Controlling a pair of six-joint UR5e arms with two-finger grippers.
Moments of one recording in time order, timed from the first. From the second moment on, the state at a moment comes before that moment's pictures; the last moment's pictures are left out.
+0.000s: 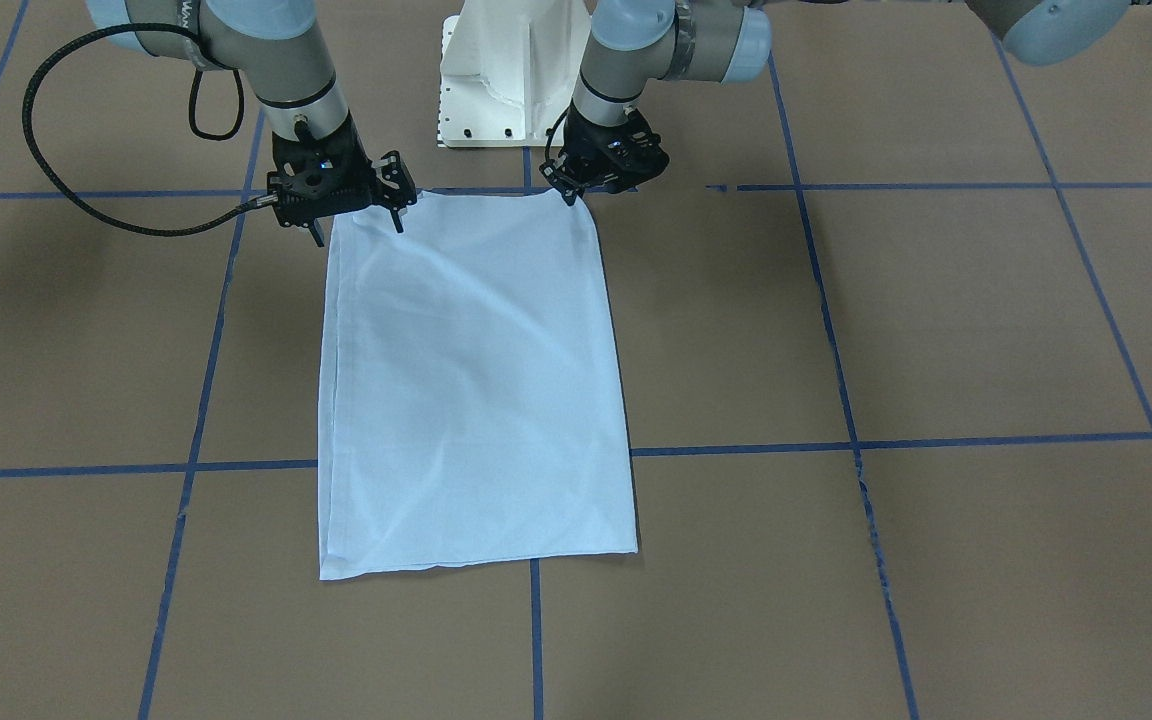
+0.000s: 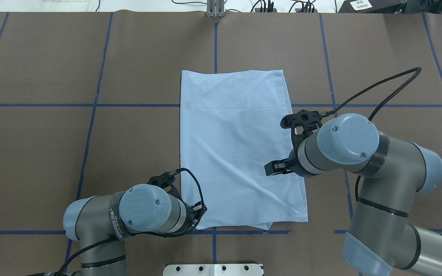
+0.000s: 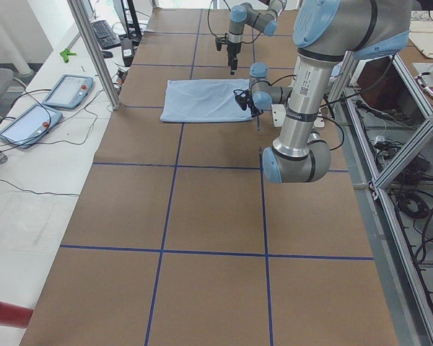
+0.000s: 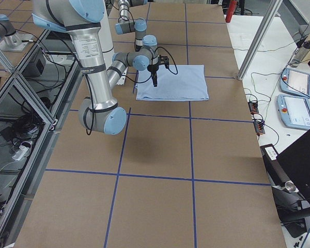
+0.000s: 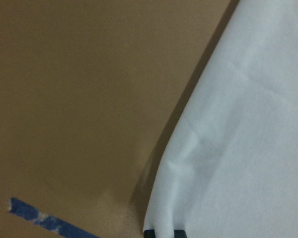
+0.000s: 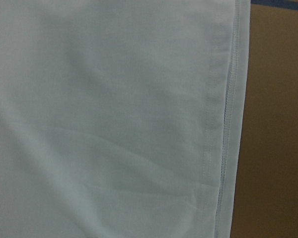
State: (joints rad) left arm -0.22 -2.08 -1.80 -1.79 -1.76 -1.99; right arm 0.47 -1.24 2.04 -1.57 1.82 1.08
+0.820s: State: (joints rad) left arm -0.22 -2.07 -1.86 -1.79 -1.77 -1.98; right arm 0.36 -1.25 2.05 -1.57 1.79 1.59
